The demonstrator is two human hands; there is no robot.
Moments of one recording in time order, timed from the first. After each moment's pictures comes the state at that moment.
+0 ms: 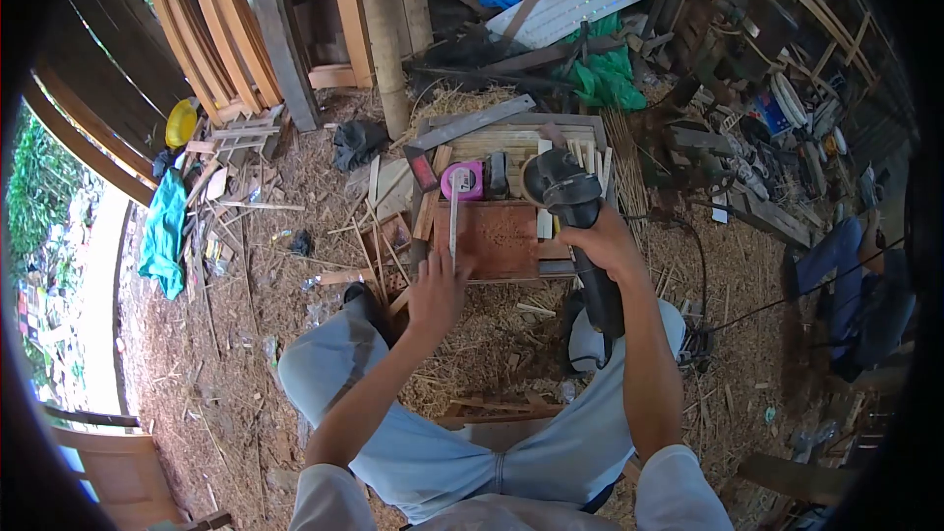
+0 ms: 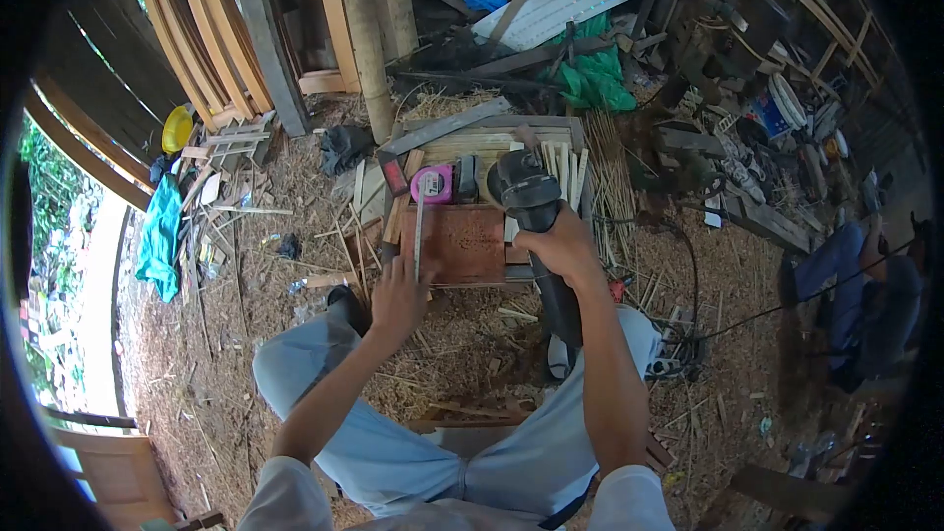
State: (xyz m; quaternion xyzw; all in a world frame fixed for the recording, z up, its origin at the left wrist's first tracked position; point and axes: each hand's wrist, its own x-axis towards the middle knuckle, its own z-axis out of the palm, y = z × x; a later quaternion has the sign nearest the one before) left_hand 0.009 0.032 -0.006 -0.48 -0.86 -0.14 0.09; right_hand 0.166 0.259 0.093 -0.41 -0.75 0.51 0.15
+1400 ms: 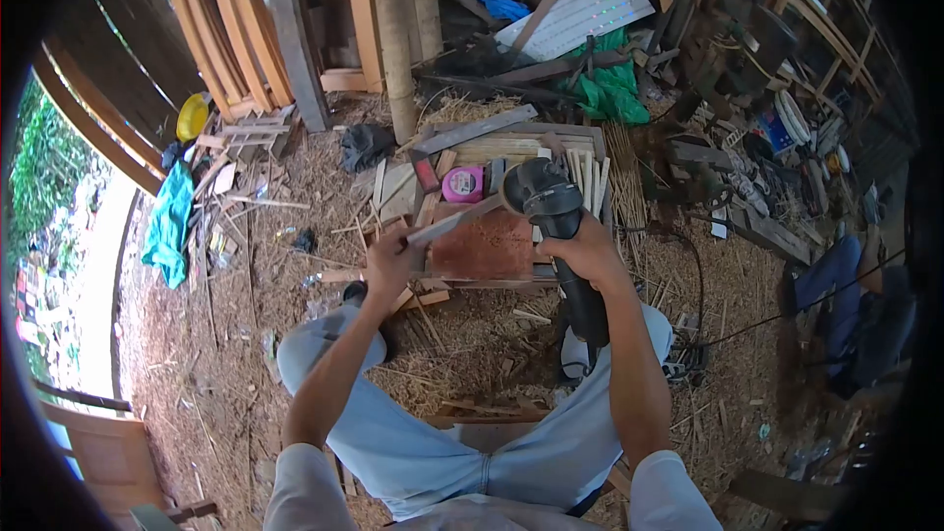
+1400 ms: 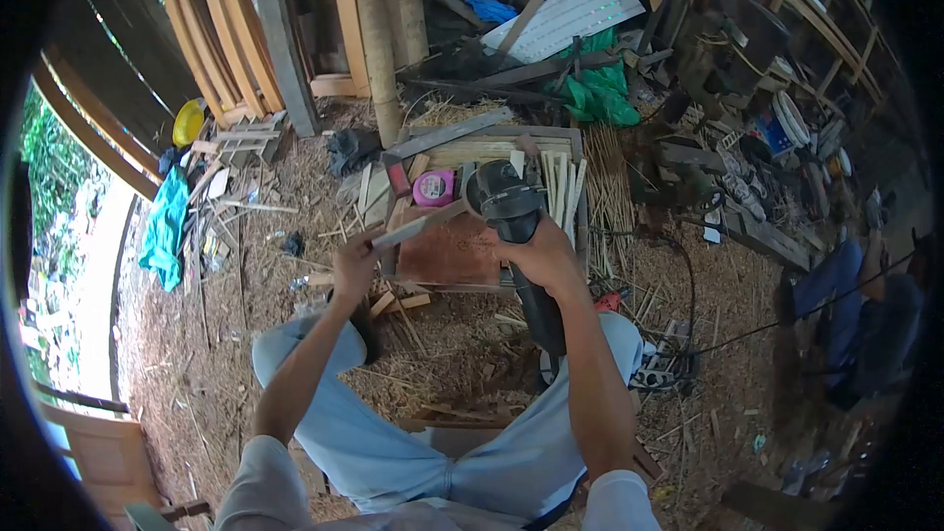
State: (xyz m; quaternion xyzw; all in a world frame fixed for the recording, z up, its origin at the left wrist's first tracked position) left_hand -0.056 0.018 0.021 -0.33 -0.82 -0.46 -0.09; right_hand 0.166 0.235 0.118 -0.37 -0.76 0.52 0.13
